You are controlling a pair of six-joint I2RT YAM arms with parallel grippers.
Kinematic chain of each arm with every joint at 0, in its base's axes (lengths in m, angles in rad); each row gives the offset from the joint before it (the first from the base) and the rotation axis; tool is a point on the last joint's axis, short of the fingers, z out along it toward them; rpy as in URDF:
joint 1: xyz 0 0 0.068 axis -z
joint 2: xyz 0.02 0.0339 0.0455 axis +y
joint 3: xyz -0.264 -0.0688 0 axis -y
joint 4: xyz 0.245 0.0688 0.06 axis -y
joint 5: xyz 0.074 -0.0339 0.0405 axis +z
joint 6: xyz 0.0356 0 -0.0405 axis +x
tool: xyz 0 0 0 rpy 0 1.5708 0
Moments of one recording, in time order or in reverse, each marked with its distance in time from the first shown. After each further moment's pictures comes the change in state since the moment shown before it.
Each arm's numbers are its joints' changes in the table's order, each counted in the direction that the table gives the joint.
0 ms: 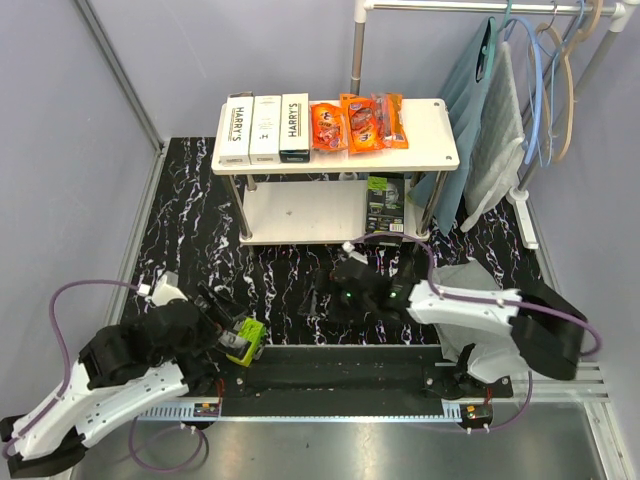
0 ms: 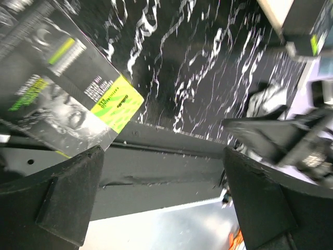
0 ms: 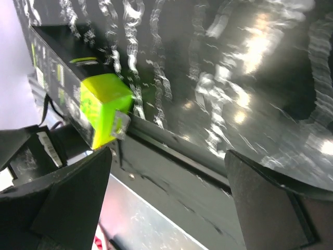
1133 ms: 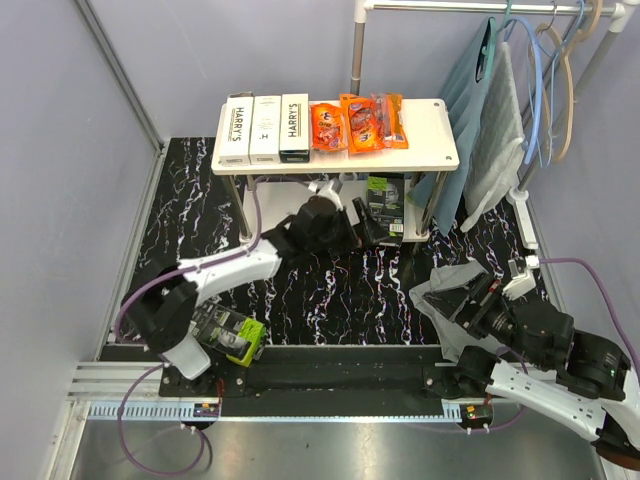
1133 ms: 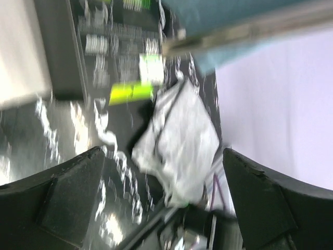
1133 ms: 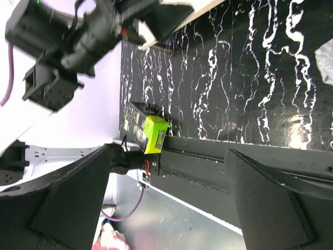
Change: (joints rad) left arm -0.123 1.402 0.414 1.367 -0.462 0.441; right arm 0.030 -1.083 0.159 -0.869 -0.390 0.061
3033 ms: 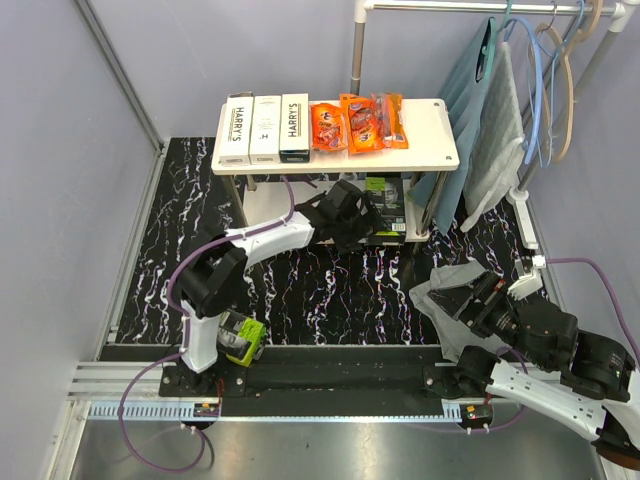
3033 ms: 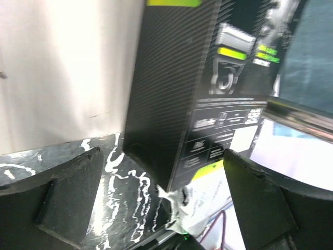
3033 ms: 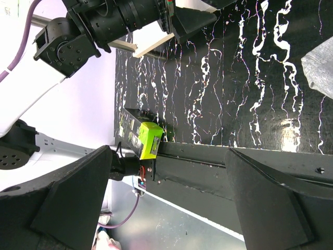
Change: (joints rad) left arm -0.043 0.315 0.337 -0.367 0.042 -0.165; right arm 0.000 0.013 0.027 -0.031 -0.037 -0.005
